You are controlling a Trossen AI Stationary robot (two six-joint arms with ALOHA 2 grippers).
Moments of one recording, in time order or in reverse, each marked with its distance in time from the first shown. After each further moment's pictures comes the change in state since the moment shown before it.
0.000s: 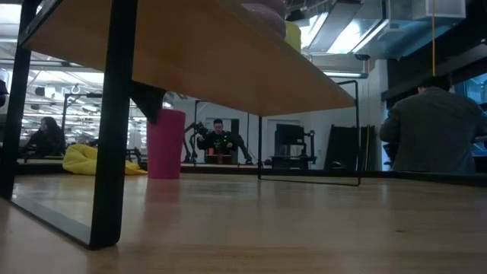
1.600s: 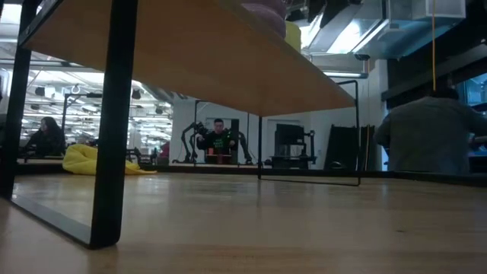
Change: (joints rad) left arm -0.679 0.334 1.078 -0.704 -0.018 -0.805; right arm -0.335 0.002 -0.040 -0.140 -0.310 -0.140
